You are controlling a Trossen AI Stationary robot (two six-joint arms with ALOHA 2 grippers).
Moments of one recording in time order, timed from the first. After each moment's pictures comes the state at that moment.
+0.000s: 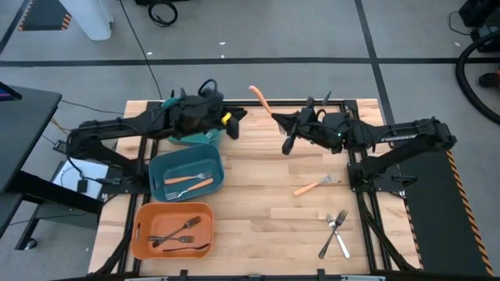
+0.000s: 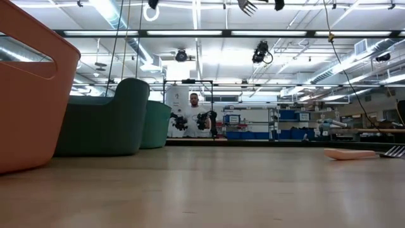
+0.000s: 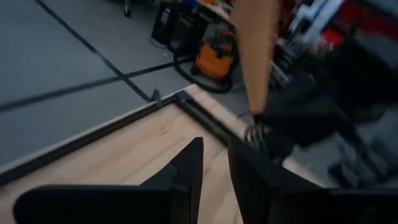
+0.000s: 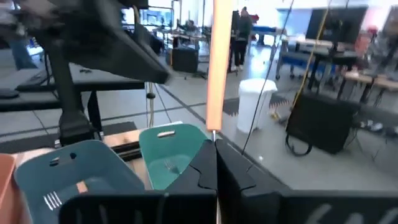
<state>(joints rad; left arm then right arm) 0.08 1.36 1.45 -0.37 -0.40 -0.56 0.03 1.16 1.02 0.10 0.55 -0.03</state>
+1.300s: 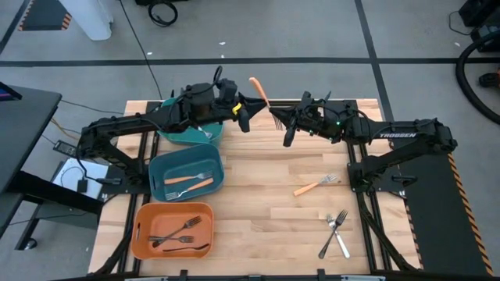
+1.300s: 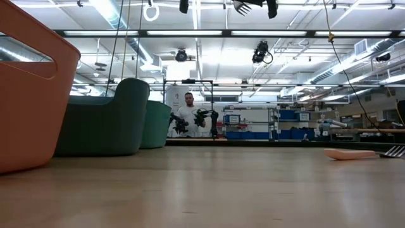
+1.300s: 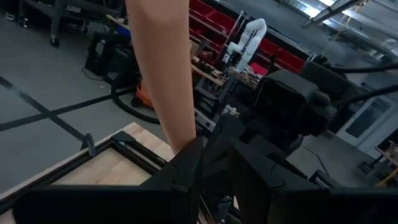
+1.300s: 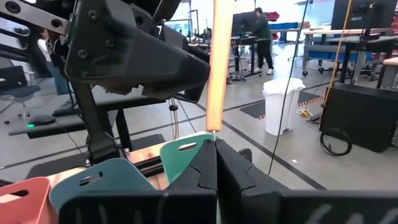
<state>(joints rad) 0.20 1.49 1.45 0.04 -0.10 -0.49 -0.10 1.16 1.02 0.14 0.32 0.08</state>
